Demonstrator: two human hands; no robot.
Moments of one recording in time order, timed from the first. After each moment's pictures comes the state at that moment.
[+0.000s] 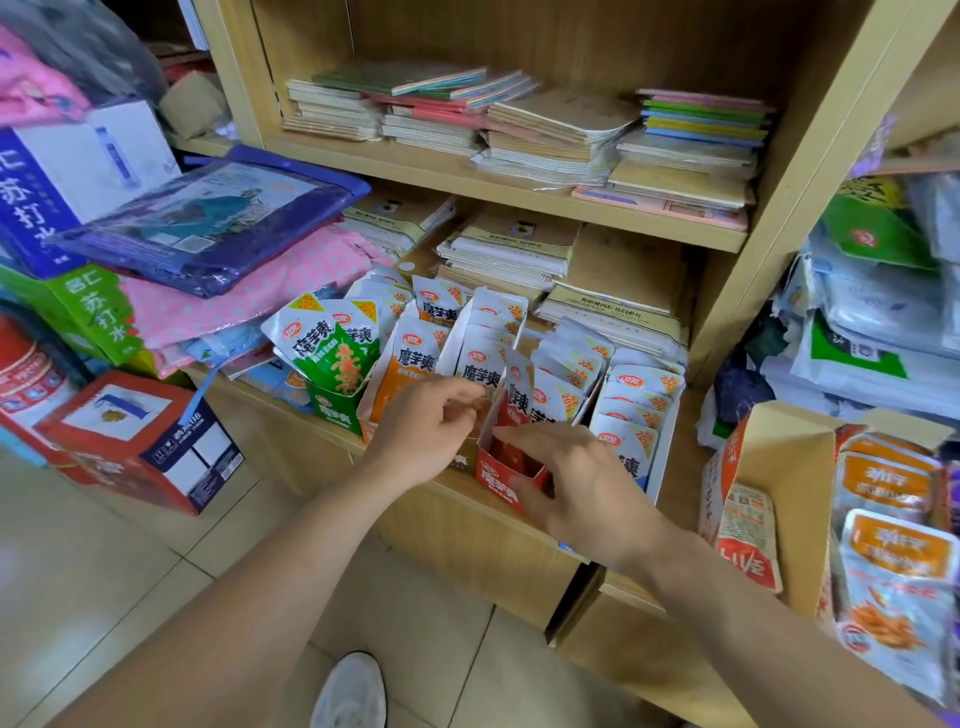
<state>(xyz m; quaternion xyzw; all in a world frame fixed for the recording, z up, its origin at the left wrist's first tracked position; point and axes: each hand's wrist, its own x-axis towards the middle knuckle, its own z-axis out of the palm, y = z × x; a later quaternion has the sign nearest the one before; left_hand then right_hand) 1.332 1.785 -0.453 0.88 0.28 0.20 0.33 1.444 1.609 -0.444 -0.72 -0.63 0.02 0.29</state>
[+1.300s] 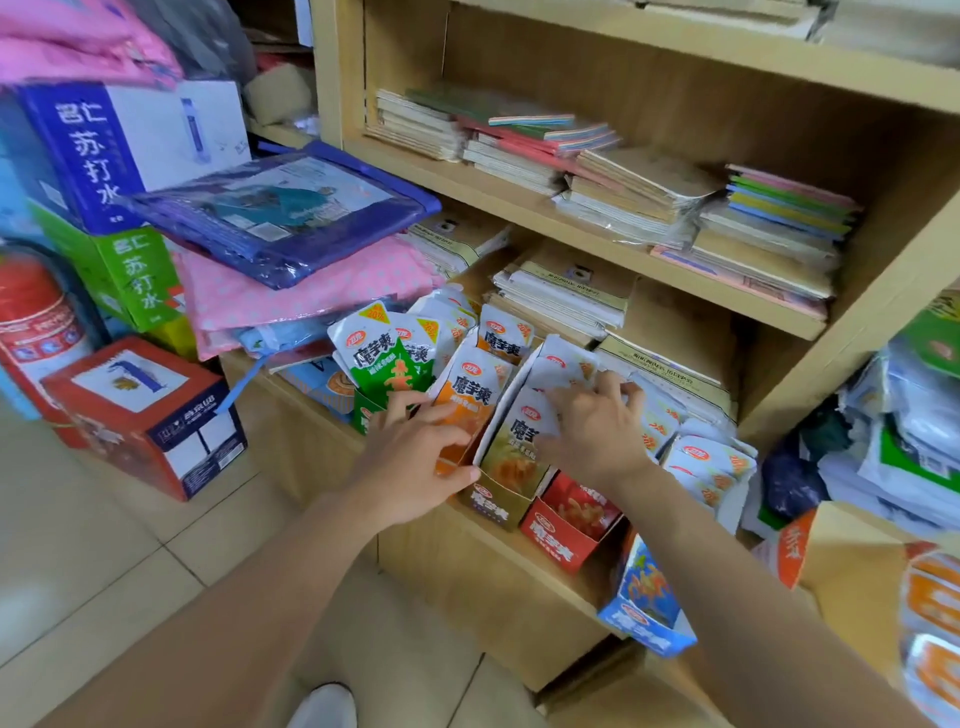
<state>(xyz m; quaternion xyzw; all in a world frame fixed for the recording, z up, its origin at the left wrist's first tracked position) 1.287 1.839 -0.486 0.93 0.30 0.16 0.17 1.474 1.726 -0.428 -0.85 -0.52 -0.07 0.04</state>
